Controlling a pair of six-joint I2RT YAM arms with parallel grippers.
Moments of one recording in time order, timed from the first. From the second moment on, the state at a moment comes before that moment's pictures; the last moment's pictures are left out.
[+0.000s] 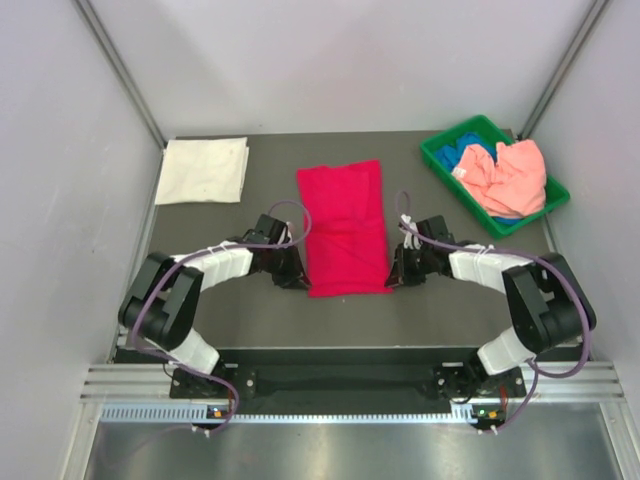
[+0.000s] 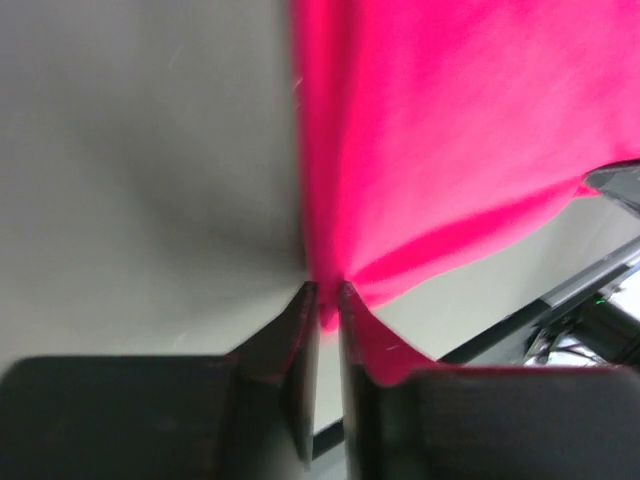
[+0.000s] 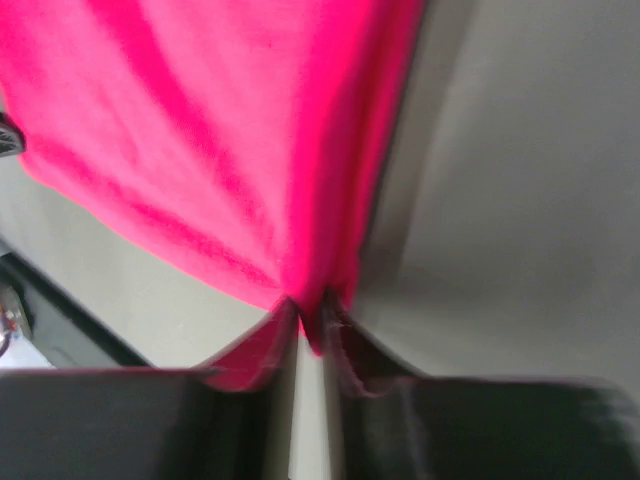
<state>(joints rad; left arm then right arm) -0.44 1.60 0.79 -0.26 0.41 -0.68 0.37 1.53 0.68 -0.18 -0.46 0.38</state>
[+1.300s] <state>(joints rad) -0.36 2.09 1.47 -0.34 0.27 -0.66 0.32 1.89 1.24 -0.30 -0.30 0.25</state>
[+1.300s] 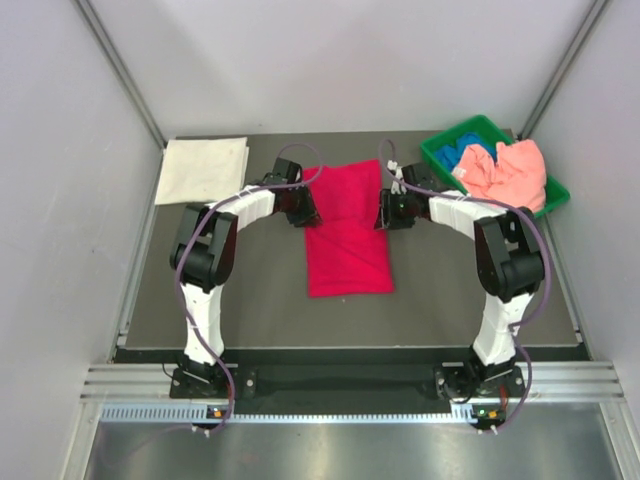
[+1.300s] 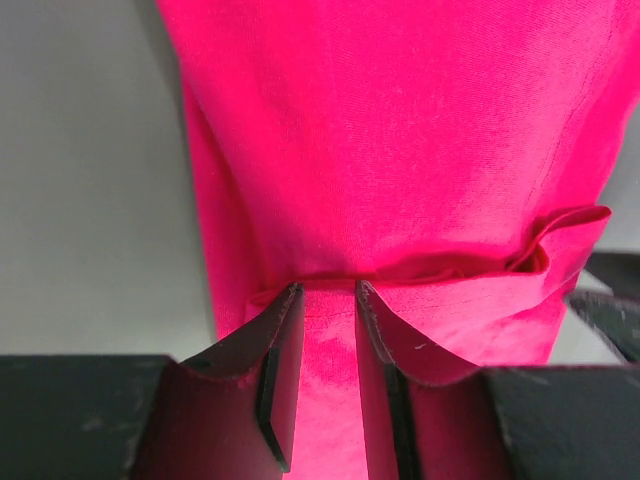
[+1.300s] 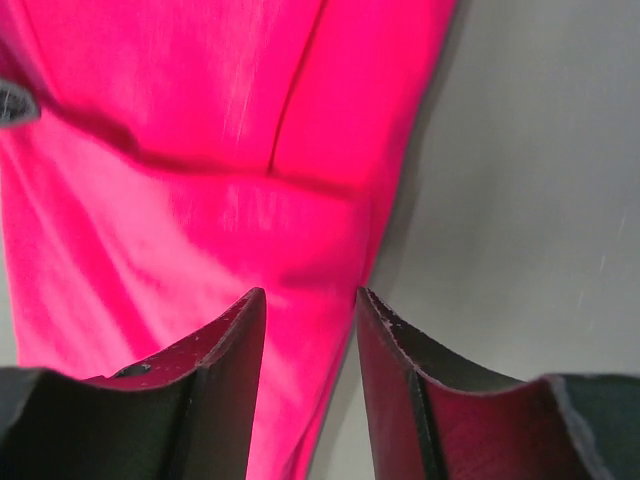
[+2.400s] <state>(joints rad) -0.36 2.00 1.49 -0.45 0.23 -0.45 0.31 2.01 1.36 -0.32 -0.34 0.17</state>
